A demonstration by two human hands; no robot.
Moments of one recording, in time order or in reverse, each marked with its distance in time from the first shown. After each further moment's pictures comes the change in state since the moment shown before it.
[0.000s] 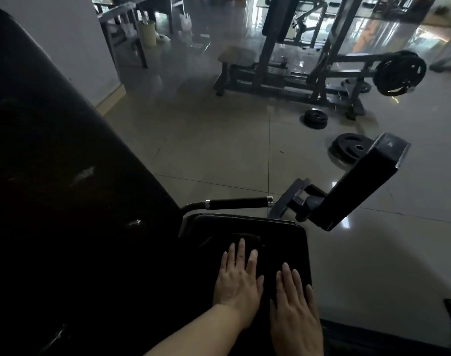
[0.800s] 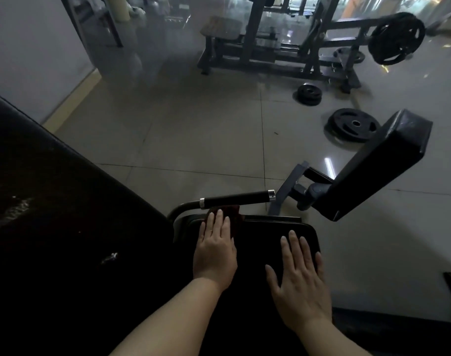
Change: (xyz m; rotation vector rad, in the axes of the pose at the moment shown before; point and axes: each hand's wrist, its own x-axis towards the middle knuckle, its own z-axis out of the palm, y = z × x) left_hand 0.068 -0.067 -0.003 -0.154 0.307 -0.076; right_hand 0.066 -0.012 -0.018 -0.127 -0.030 0.110
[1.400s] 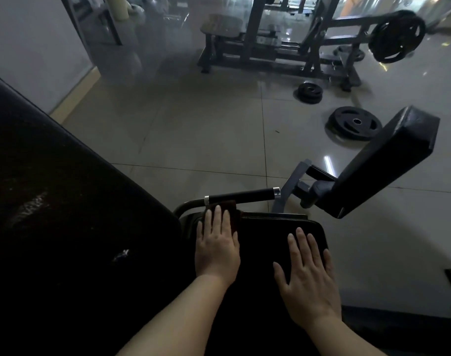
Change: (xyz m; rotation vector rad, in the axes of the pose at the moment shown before) left_hand 0.001 -0.007 -0.007 0.044 -0.131 -0.100; right_hand 0.001 -0.002 -0.007 -0.029 -0.060 0.001
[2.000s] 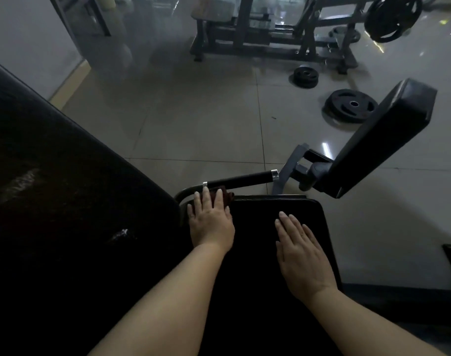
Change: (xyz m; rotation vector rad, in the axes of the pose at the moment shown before) left_hand 0.022 -0.009 -0.003 -0.065 -0.034 -0.108; right_hand 0.002 0.002 0.011 0.061 0.041 -0.232
